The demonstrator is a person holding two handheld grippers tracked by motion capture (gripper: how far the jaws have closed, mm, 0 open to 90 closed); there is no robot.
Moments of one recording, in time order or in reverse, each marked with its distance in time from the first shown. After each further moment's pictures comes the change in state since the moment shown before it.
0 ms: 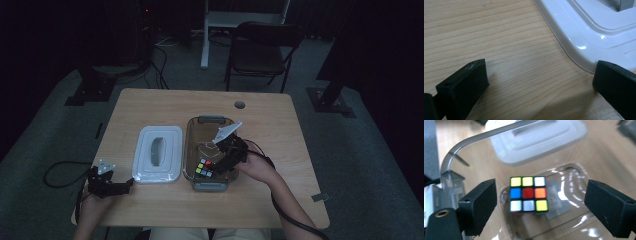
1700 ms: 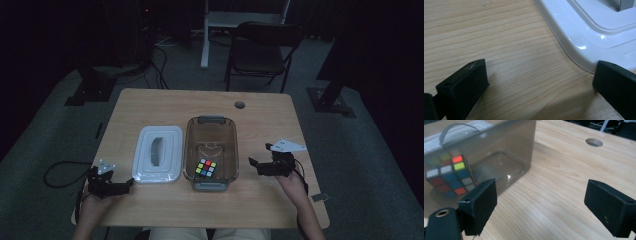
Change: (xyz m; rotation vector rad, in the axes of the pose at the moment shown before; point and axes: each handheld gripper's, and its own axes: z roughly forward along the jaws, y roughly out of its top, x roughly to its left) left arm 0.000 0.000 0.000 0.002 -0.001 0.001; right arm -0.037 -0.145 -0.044 -0.311 -0.349 0.303
